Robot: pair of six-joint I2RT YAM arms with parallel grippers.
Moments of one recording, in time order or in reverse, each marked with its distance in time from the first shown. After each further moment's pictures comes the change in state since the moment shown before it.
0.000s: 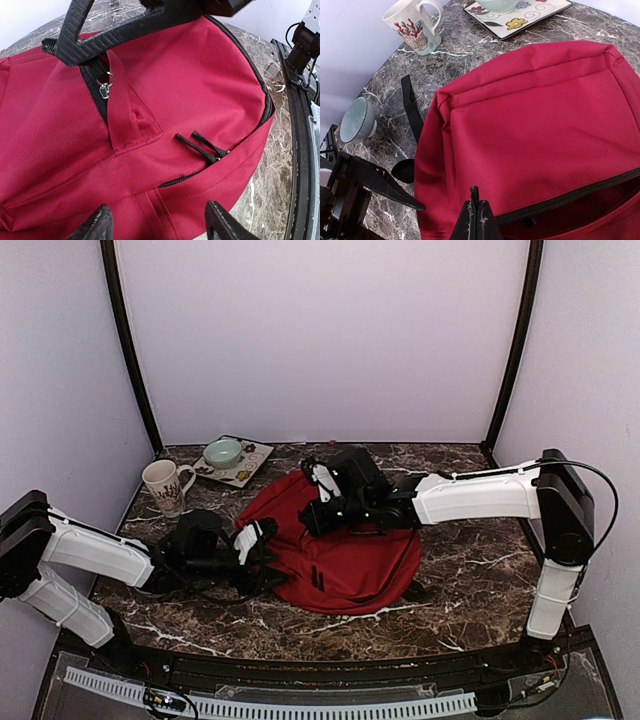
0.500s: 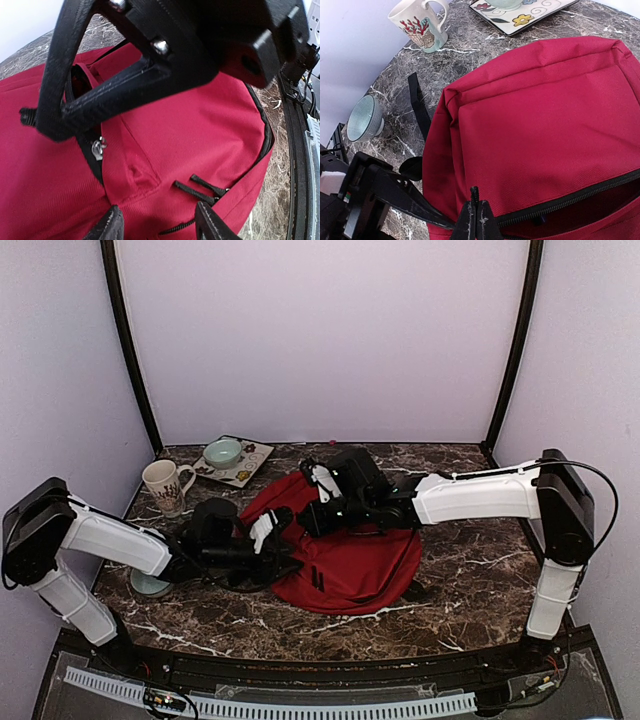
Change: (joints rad) left arm 0.000 0.125 0.117 0.052 0.053 0.002; right arm -0.001 0.000 0.000 -0.001 -0.038 0.026
